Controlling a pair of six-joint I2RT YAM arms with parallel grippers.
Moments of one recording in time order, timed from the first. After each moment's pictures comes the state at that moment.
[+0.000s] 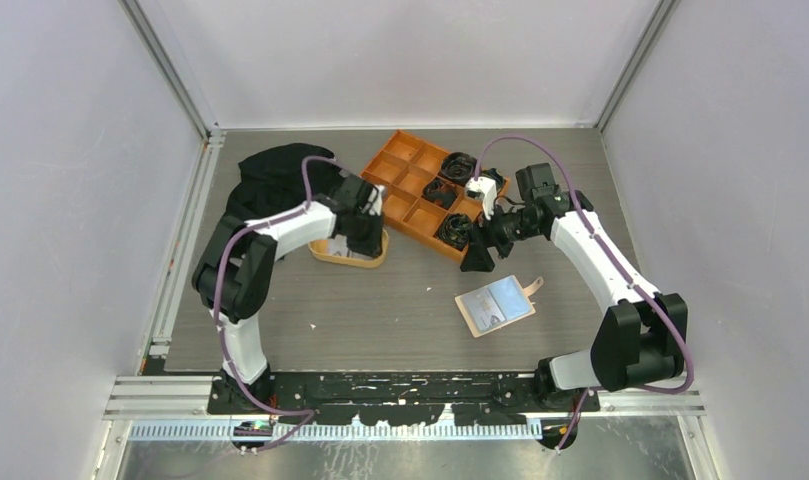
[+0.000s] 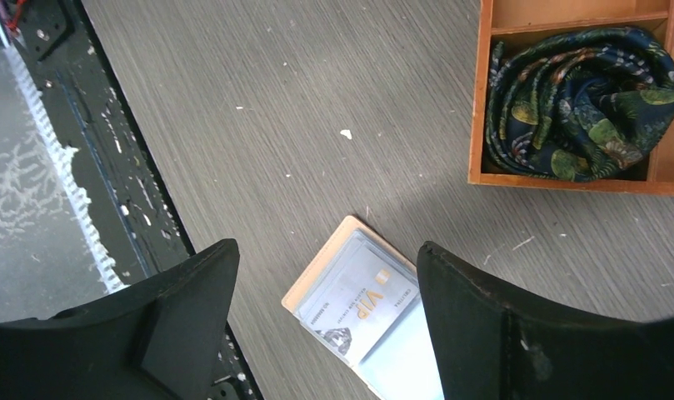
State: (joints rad) left arm -0.50 1.90 1.29 -0.47 0.19 -0.31; right arm 0.19 1.38 1.12 -0.86 -0.78 -0.55
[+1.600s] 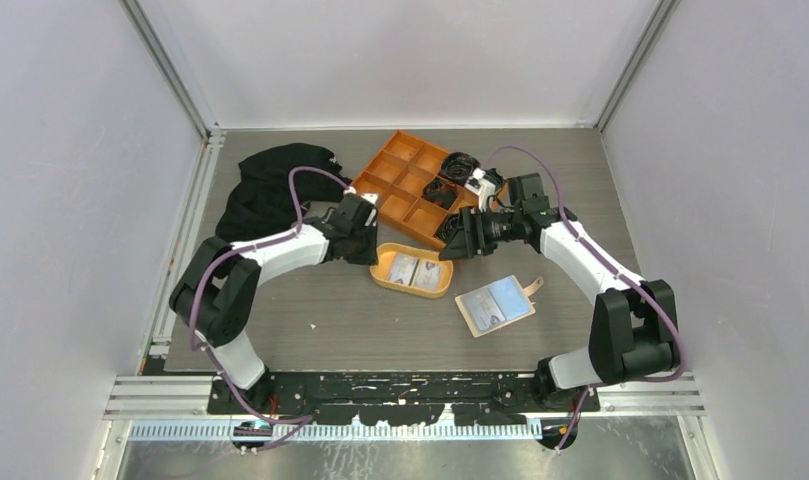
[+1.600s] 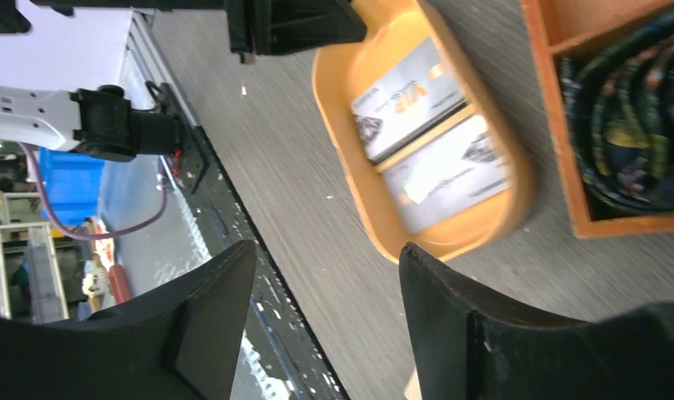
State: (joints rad) left arm -0.61 1.72 1.05 -0.29 0.03 -0.42; right arm 0.21 1.42 0.96 -0.46 -0.91 0.08
